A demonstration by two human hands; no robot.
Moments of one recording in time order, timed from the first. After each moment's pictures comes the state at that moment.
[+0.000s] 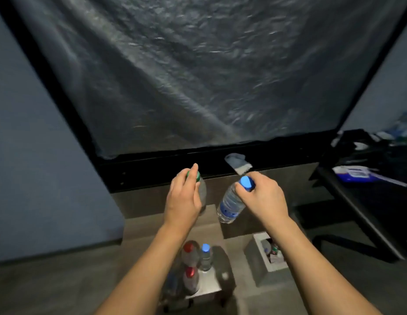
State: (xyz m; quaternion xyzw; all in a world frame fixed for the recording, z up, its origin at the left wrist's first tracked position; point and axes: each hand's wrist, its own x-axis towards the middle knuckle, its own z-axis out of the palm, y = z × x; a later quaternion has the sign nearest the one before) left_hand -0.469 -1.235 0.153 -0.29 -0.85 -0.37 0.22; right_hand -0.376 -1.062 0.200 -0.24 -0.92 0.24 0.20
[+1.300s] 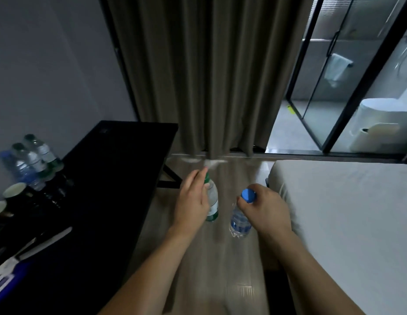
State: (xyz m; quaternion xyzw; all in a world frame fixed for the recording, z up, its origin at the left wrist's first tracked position) left_hand 0.131 -0.366 0.161 -0.73 -0.50 -0.43 -0.18; right_hand 0.304 -0.420 0.185 -0.77 -0.57 0.09 0.26
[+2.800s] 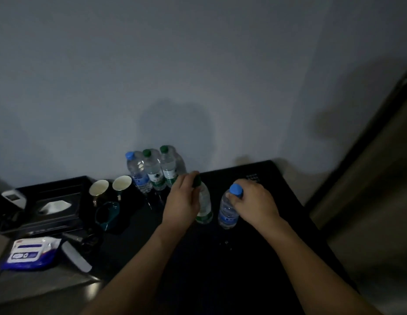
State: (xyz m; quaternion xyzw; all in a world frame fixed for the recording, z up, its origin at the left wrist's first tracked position) left_hand -0.194 0.195 0.137 -0.30 -0.87 -0.37 0.08; right_hand -0.100 0.368 0.157 -0.20 -0.94 0.26 0.09
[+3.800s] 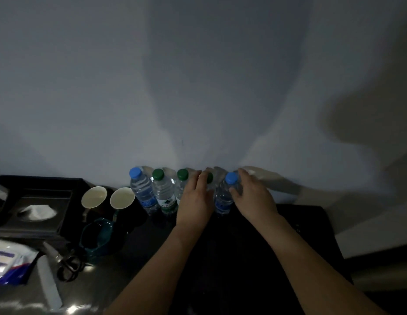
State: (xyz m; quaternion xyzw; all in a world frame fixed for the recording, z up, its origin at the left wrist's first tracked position) left_hand -0.391 0.261 0.058 -0.16 -0.91 -0.37 0.07; right_hand -0.363 0.415 0.091 -0.12 -0.96 0.25 0.02
